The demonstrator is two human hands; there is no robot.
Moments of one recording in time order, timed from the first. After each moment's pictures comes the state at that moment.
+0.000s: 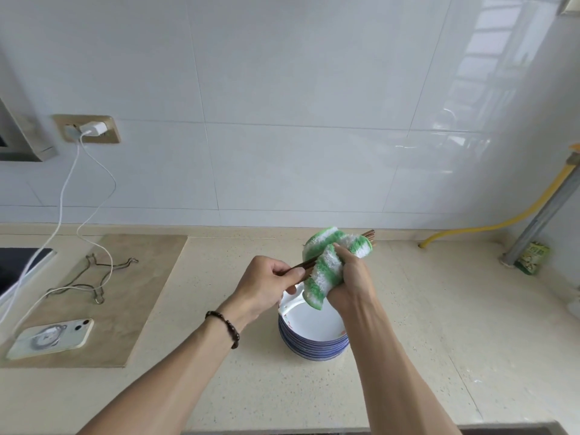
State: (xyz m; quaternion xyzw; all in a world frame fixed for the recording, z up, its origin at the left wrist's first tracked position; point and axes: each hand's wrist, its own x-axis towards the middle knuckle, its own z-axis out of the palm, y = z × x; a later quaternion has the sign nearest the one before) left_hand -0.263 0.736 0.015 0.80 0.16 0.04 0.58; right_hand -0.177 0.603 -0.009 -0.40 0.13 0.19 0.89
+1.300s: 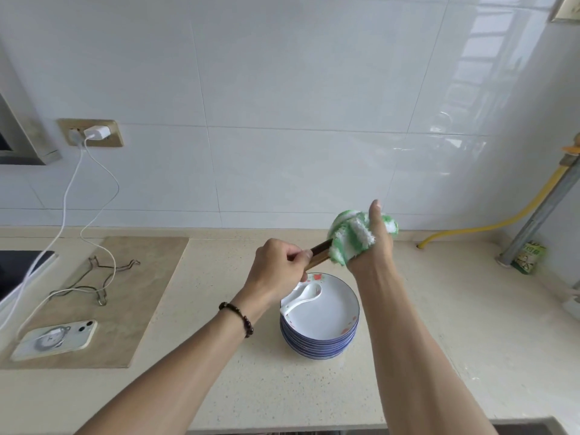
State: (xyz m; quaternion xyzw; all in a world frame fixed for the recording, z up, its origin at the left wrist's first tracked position) left_hand -0.264 0.720 0.048 0.87 0.10 0.12 0.47; right_hand -0.170 0.593 0.059 -0.36 0.08 0.09 0.93
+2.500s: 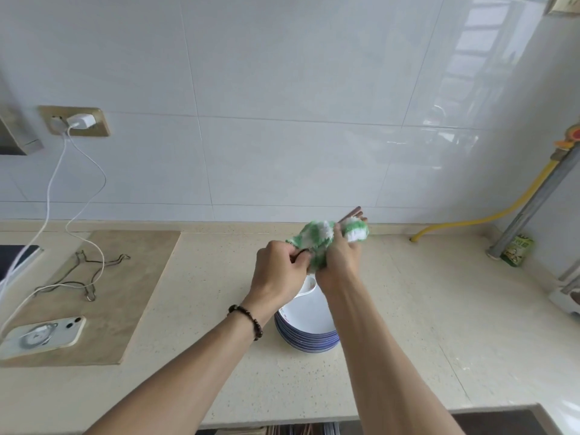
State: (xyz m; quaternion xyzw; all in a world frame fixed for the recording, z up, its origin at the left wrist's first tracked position) left_hand -0.262 0.710 0.030 0.86 0.13 0.15 0.48; right_hand -0.181 0.621 0.025 -0.48 0.16 0.04 0.86
